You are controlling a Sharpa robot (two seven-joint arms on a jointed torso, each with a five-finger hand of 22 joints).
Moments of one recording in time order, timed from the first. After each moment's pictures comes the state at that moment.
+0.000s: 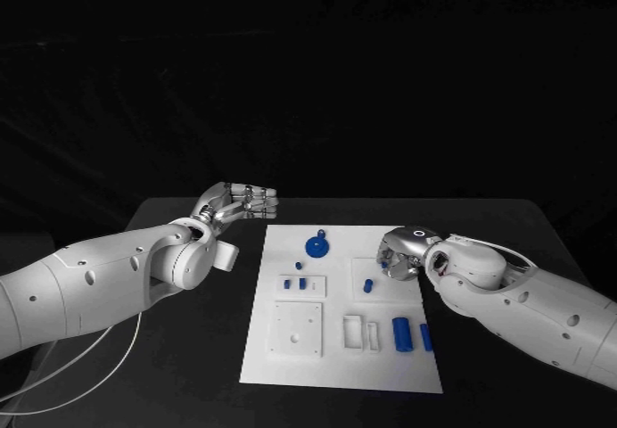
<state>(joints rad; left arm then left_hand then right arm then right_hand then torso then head) 1.27 -0.79 -0.12 1.29 -0.13 -0.27 0.44 1.39 0.02 0.06 -0.13 0.17 1.06 0.14 0.07 0.07 1.03 0.15 0.06 0.06 1.09 0.15 0.06 0.07 0.10 1.04 0.12 0.07 0.15 0.98 -0.68 0.25 1.28 -1.92 -0.07 -0.12 1.23 -0.12 0.54 -0.24 0.16 1.13 0.11 0.06 0.07 1.20 0.07 0.06 0.06 1.46 -0.03 0.81 0.49 0.14 1.44 -0.04 0.53 0.44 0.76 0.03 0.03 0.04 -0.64</state>
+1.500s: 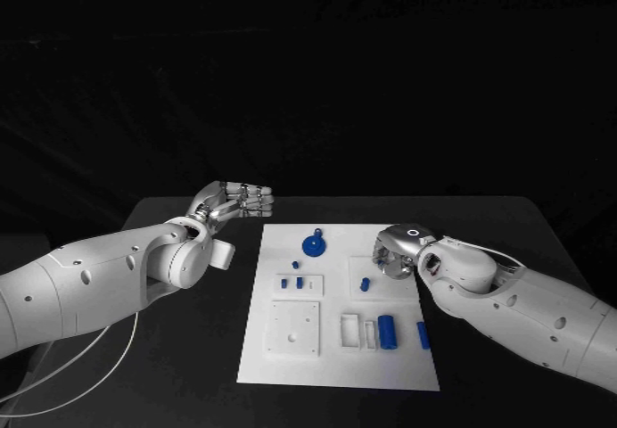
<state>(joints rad) 1.27 -0.78 -0.12 1.28 -0.12 -0.28 0.44 1.38 0.02 0.05 -0.14 0.19 1.05 0.15 0.07 0.07 1.02 0.16 0.06 0.06 1.09 0.14 0.06 0.07 0.10 1.04 0.13 0.07 0.13 0.98 -0.67 0.23 1.29 -1.98 -0.14 -0.16 1.25 -0.08 0.66 -0.24 0.05 1.27 0.07 0.06 0.07 1.34 0.04 0.06 0.06 1.45 -0.07 0.81 0.54 0.10 1.39 -0.10 0.72 0.76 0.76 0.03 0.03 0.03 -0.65</state>
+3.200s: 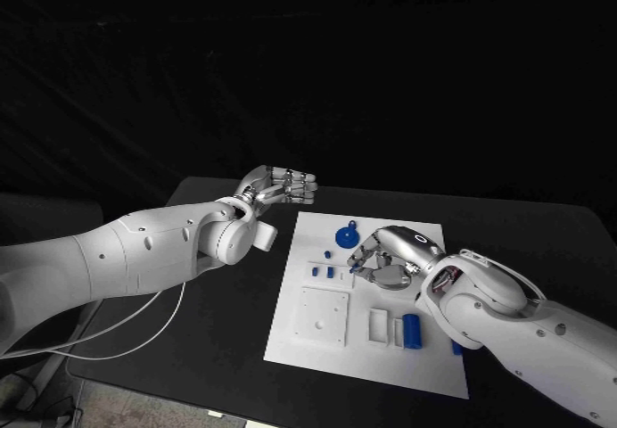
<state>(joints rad) 1.27 -0.76 -0.12 1.27 -0.11 -0.28 0.44 1.38 0.02 0.05 -0.14 0.19 1.04 0.15 0.07 0.07 1.02 0.16 0.06 0.06 1.09 0.14 0.06 0.07 0.10 1.05 0.13 0.07 0.11 0.90 -0.65 0.28 1.53 -1.69 -0.25 -0.02 1.25 -0.08 0.65 -0.25 0.05 1.28 0.07 0.06 0.08 1.34 0.04 0.06 0.06 1.45 -0.07 0.80 0.55 0.11 1.42 -0.09 0.55 0.93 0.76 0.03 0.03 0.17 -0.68</state>
